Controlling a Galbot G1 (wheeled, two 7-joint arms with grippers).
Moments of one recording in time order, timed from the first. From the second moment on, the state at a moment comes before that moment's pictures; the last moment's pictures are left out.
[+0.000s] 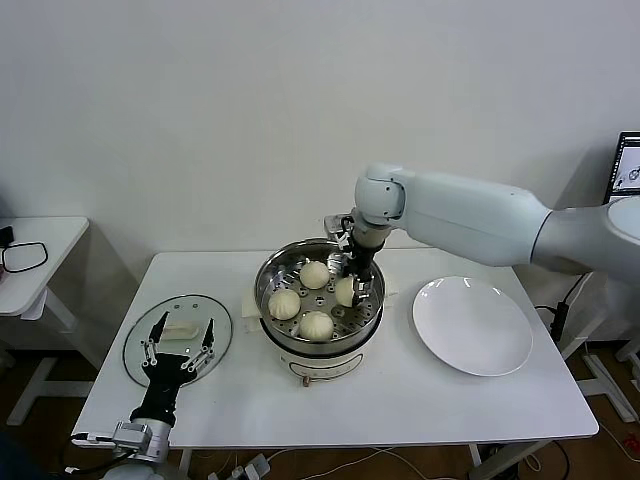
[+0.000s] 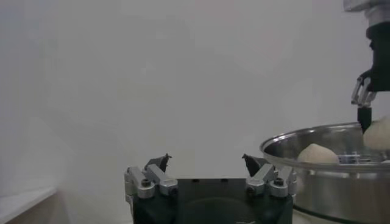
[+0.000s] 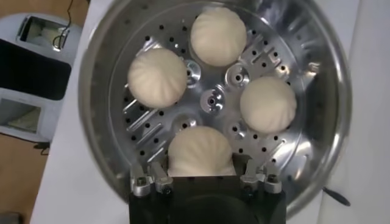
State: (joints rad) left arm 1.54 -1.52 -0.70 -2.02 0.04 -0.13 0.18; right arm 0.54 1.19 -1.32 1.15 0.37 -0.43 -1.16
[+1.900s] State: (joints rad) left arm 1.49 -1.49 -0.64 -2.07 0.02 -0.09 0.13; right arm -0.81 0.83 0.27 1.70 0.62 0.13 -0.09
